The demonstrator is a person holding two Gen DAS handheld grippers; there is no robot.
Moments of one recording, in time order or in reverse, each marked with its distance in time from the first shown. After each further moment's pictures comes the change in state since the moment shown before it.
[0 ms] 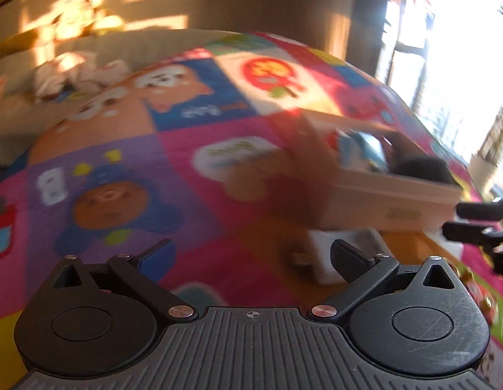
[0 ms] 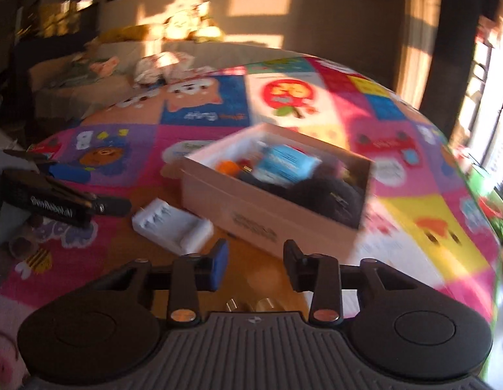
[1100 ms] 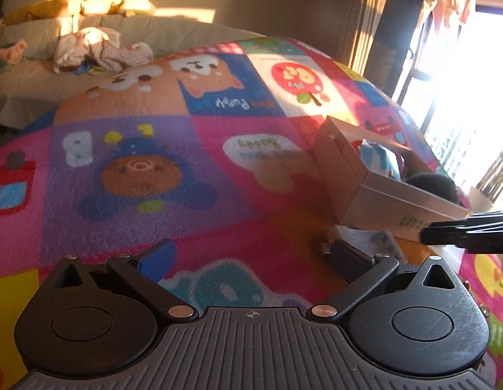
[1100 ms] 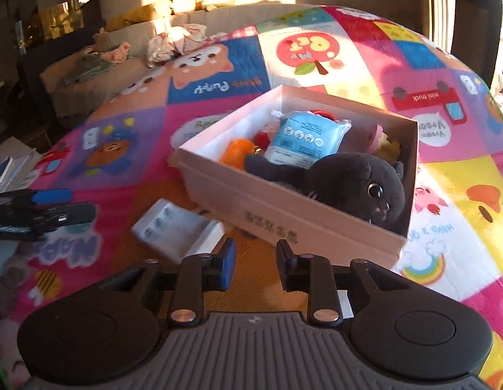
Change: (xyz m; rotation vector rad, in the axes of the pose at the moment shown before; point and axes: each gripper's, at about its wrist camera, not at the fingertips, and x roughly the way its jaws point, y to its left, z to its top) left arm -0.010 0.032 -0.018 -0.128 -0.007 -0.027; right arm 0.053 -0.030 0.011 0.139 0.156 0.169
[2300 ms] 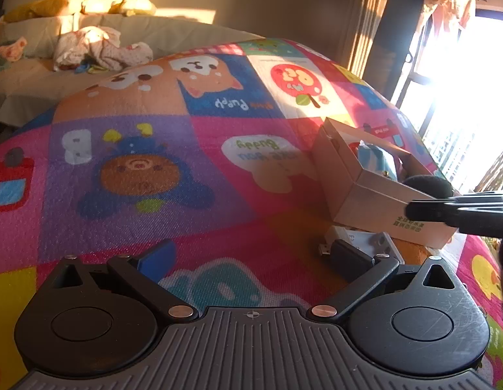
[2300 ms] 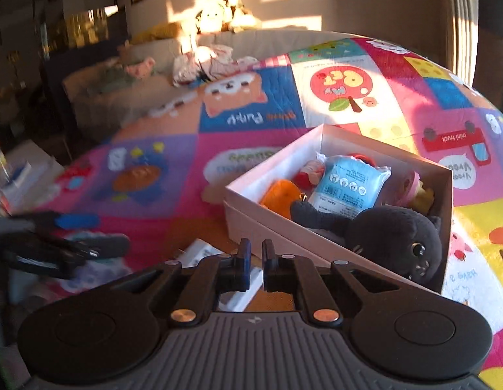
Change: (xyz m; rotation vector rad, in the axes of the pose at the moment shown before) left arm -0.003 -0.001 -0.002 -0.003 -0.011 -0.006; right arm 0.004 0.035 0.025 -0.079 -0.090 0.037
